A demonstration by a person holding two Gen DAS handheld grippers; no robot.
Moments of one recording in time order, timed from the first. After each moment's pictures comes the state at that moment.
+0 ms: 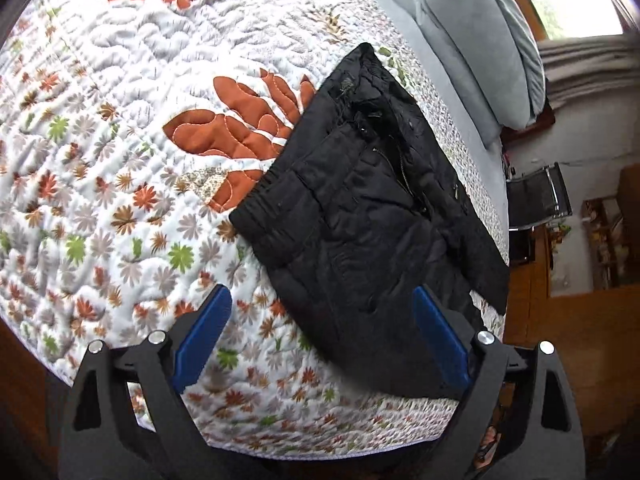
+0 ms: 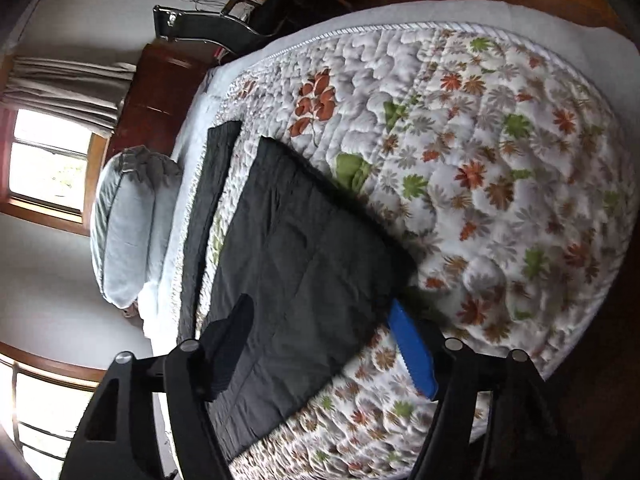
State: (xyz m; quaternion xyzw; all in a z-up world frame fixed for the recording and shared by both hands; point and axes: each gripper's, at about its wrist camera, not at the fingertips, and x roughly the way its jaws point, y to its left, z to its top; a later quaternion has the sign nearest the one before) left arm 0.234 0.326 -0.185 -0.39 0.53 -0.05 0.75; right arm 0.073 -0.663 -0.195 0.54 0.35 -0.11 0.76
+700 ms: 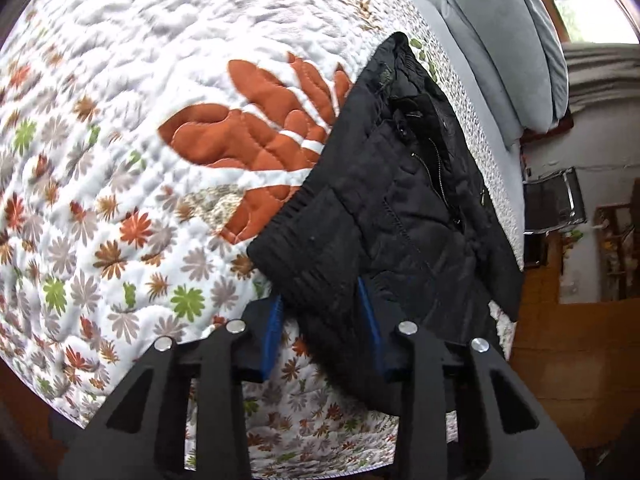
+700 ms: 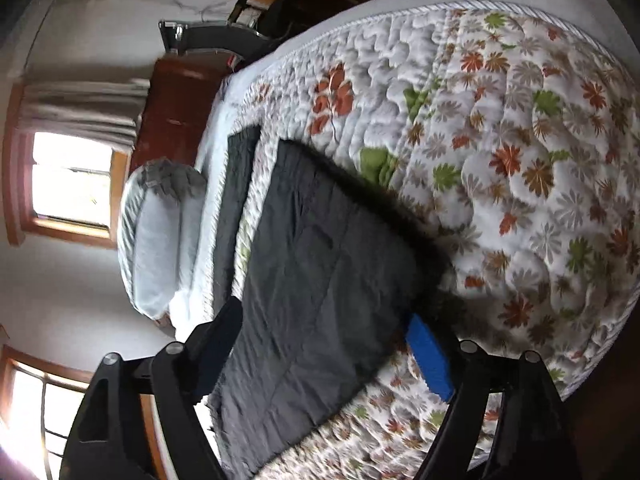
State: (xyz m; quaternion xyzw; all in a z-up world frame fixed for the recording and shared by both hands) left arm 0.267 0.331 -0.215 -0.41 0.55 -0.04 0.73; right arm 0.077 -0.659 -0.199 0.58 0.32 -0.08 0.75
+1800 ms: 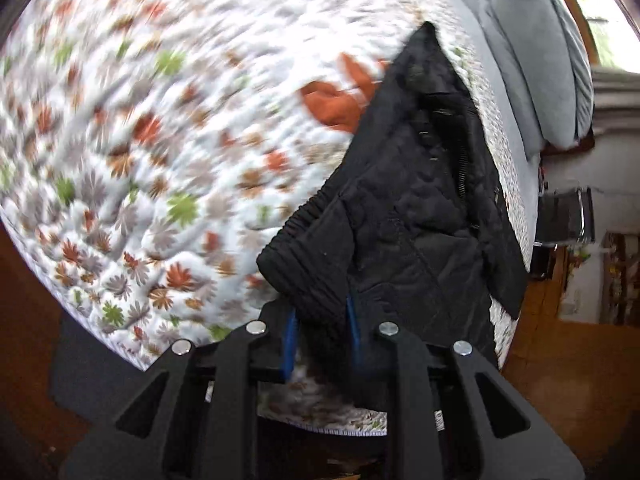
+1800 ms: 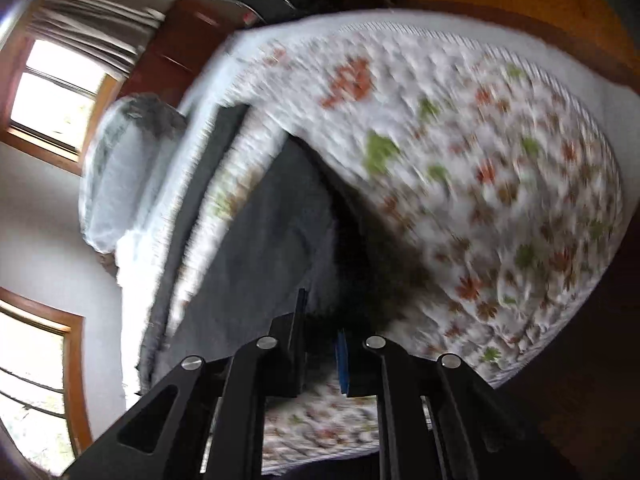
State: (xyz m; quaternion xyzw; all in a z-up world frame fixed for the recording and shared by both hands) left arm 0.213 0.368 -0.218 -0.43 0.58 0.00 0.69; right arm 0.067 -0.637 -0.176 0.45 0.42 -0.10 0.78
